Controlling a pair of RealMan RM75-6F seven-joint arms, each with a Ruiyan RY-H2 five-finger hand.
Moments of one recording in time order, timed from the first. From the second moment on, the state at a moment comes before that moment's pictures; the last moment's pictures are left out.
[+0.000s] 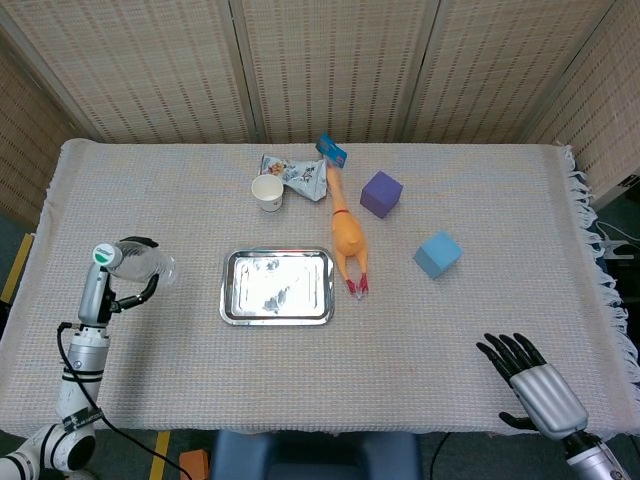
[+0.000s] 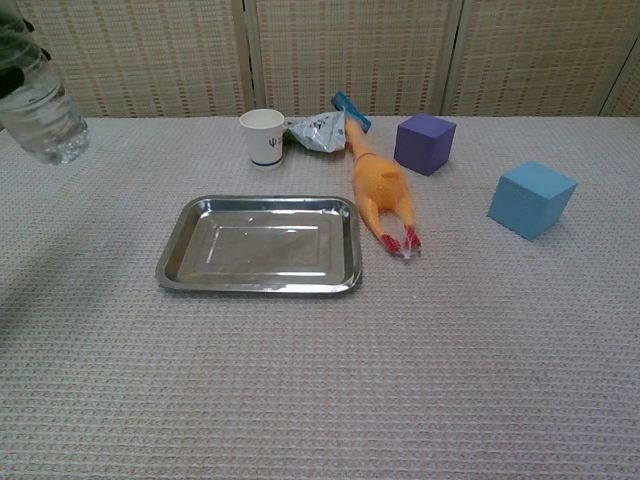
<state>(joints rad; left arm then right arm) -0.42 -1.48 -0.27 -1.31 1.47 1.42 -0.83 0.11 -1.05 -0.16 -1.65 -1.77 1.34 -0.08</state>
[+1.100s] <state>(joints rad) -0.46 -1.52 -0.20 -1.29 1.47 1.32 -0.81 0.11 -1.05 -0.16 -1.66 -1.75 1.32 -0.08</state>
